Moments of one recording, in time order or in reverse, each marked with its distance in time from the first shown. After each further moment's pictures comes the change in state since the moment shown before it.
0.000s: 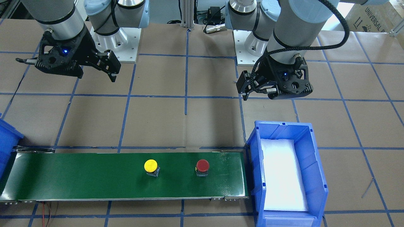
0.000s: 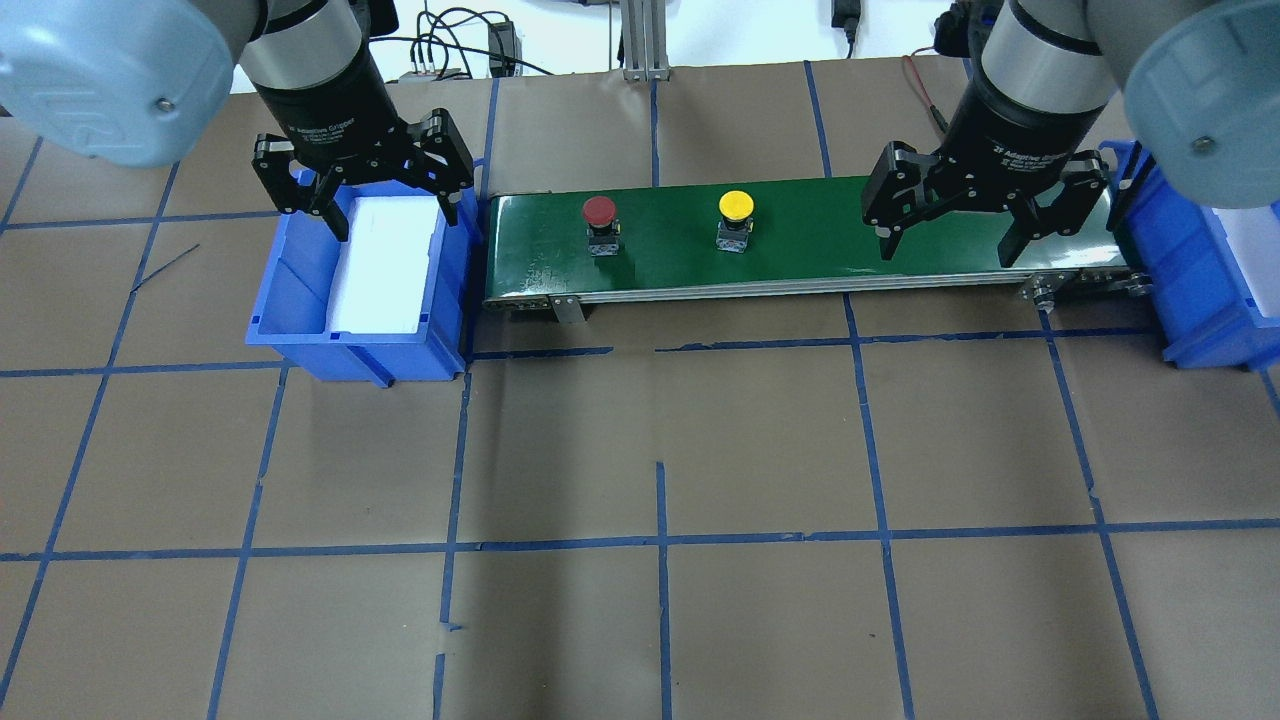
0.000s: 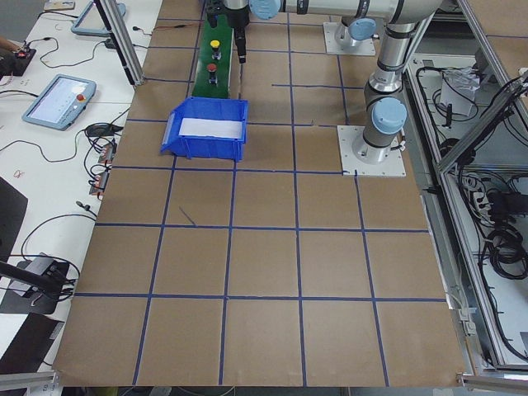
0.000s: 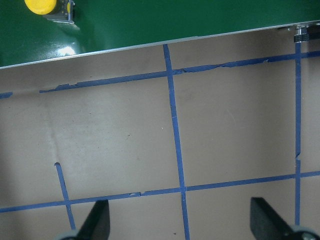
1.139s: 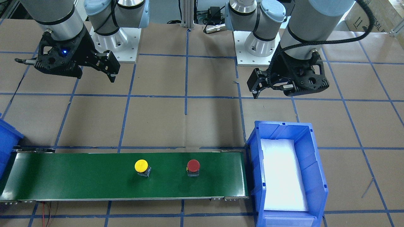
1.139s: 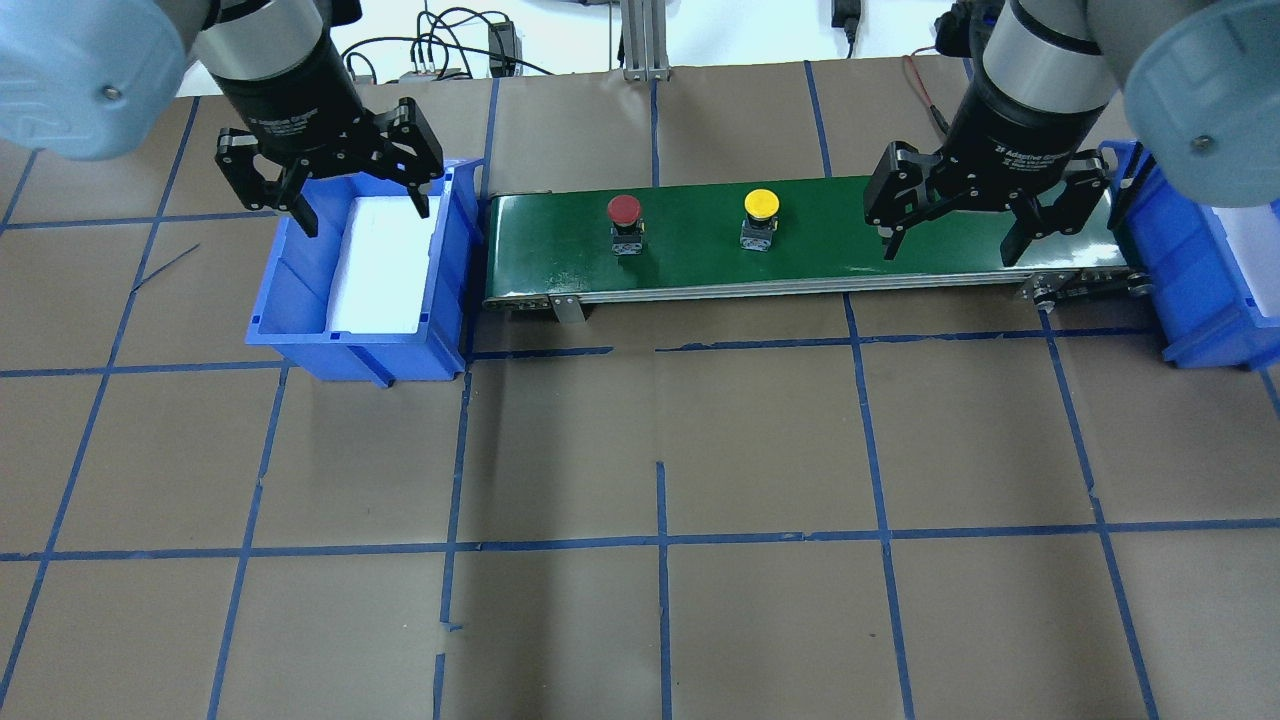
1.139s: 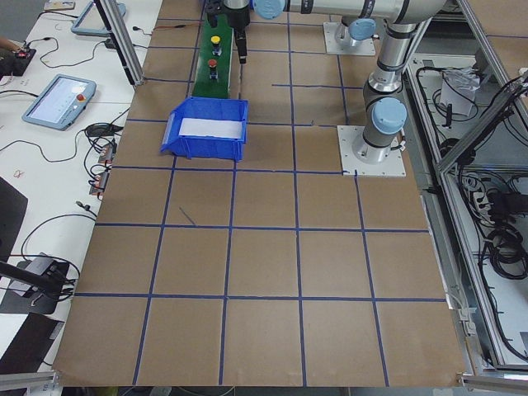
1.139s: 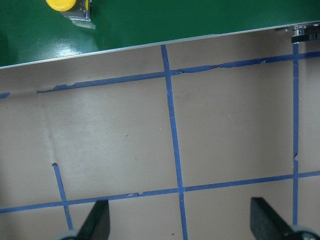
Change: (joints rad) left arm 0.074 0.026 0.002 -0.028 -0.001 0.015; right arm -0.002 0.001 0.000 -0.001 -0.006 -0.002
